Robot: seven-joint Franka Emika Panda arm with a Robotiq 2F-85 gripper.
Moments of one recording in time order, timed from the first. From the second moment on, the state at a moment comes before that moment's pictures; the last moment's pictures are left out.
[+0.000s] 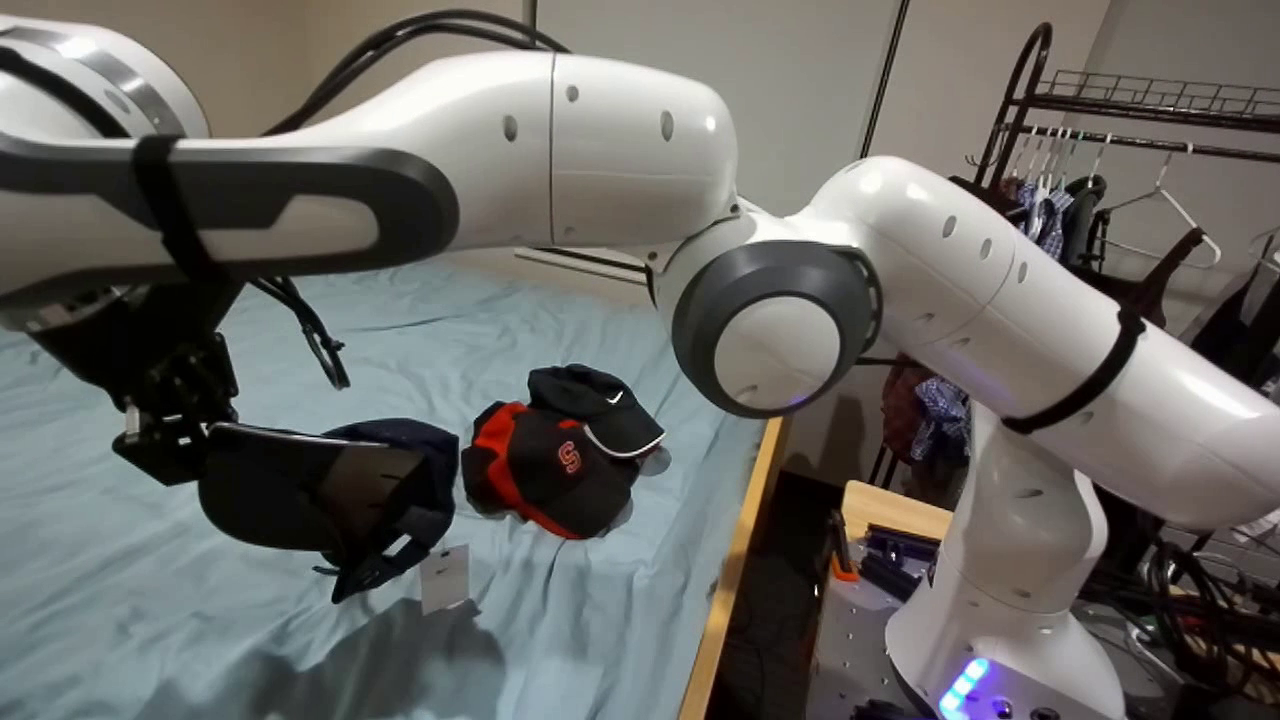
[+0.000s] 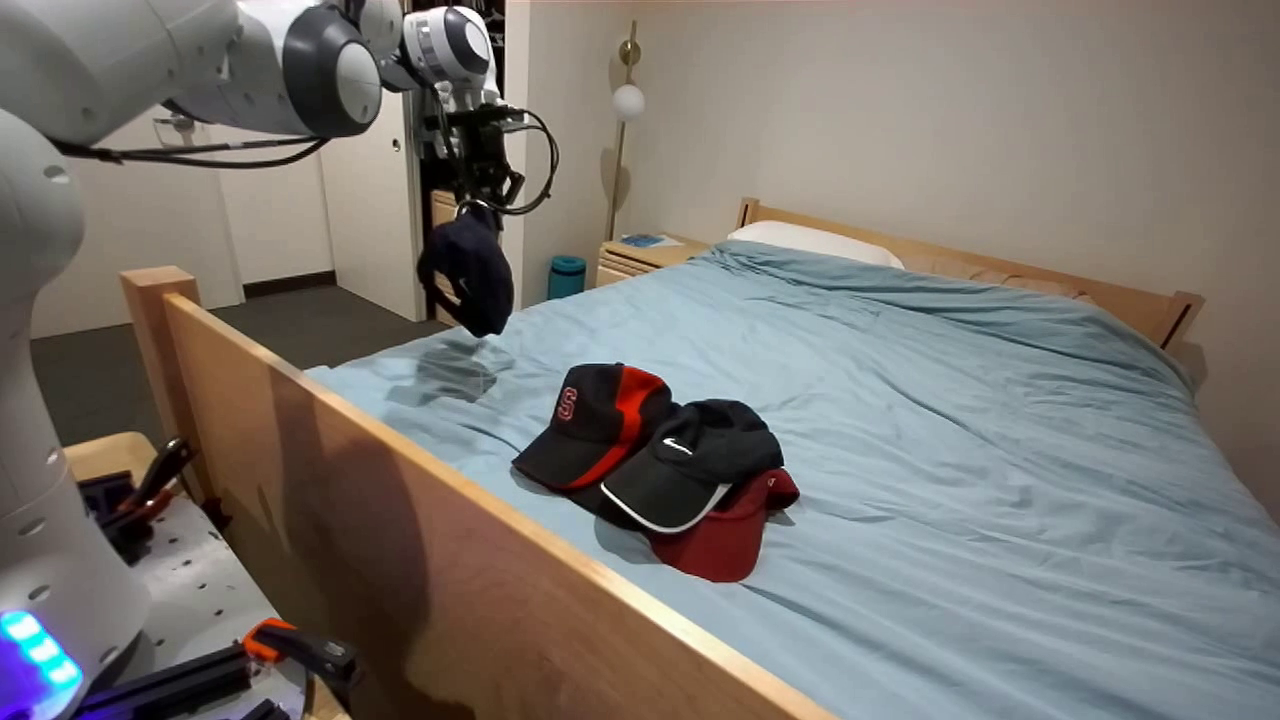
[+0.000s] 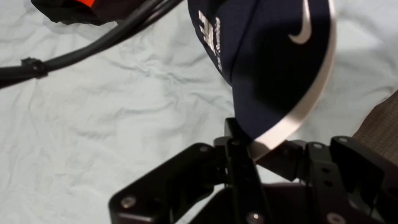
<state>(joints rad) 0.54 1.11 -0.03 -0.49 -0.28 1.35 -0.08</state>
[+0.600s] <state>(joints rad) 0.56 1.17 -0.06 -0.38 -0.29 1.45 -0.11</state>
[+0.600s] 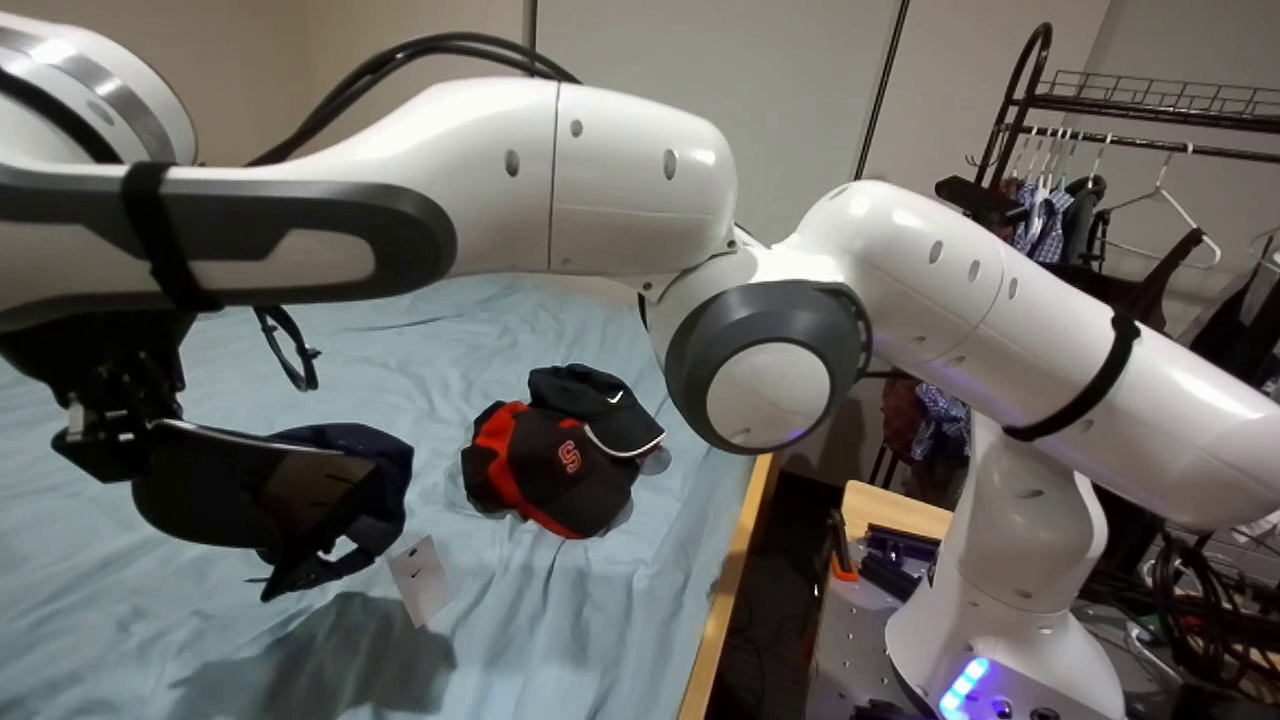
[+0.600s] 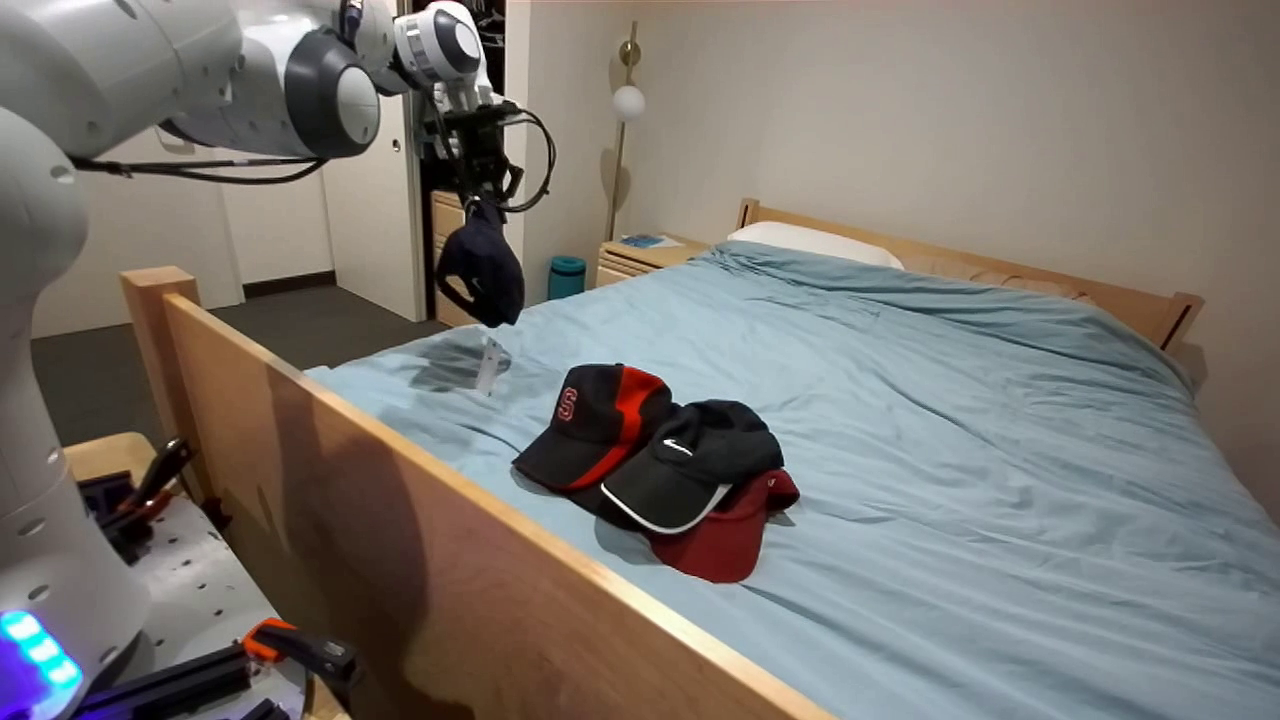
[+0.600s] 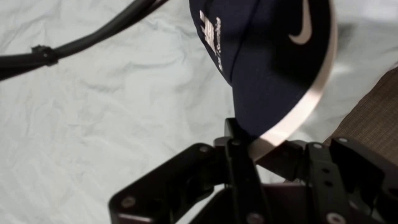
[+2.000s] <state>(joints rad) 0.42 1.04 -0.25 -0.36 -0.32 1.32 0.45</state>
